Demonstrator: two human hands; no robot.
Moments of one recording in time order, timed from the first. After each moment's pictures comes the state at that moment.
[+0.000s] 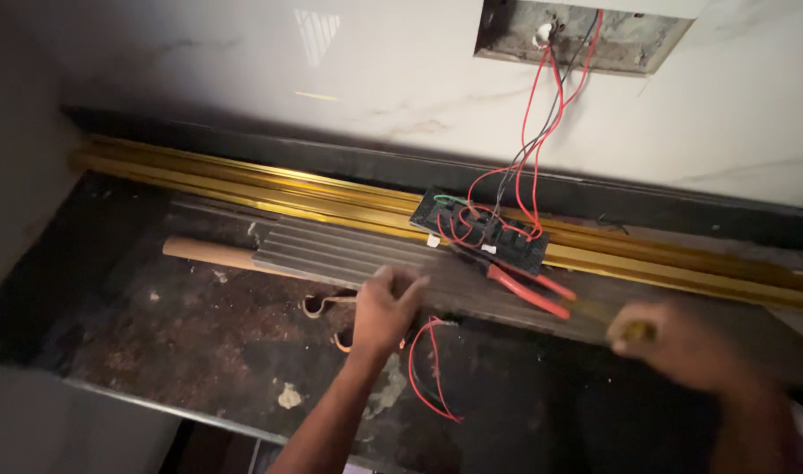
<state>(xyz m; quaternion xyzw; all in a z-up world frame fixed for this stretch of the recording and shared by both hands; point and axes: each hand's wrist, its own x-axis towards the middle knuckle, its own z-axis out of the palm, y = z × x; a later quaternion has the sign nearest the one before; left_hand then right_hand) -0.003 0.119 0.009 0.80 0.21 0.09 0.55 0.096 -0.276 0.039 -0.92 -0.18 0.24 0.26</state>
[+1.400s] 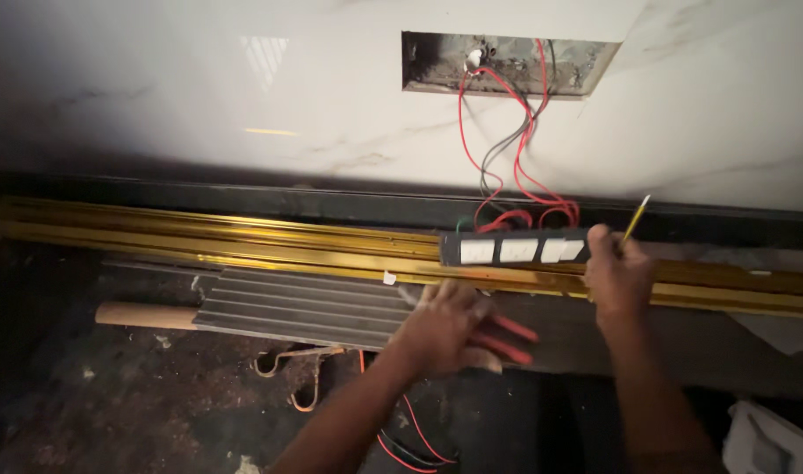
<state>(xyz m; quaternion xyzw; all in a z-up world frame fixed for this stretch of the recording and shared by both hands) 0.081 0.041 0.015 0.92 -0.30 0.03 0.25 0.187 -0.224 -0.003 -0.72 0.13 -0.13 0.67</state>
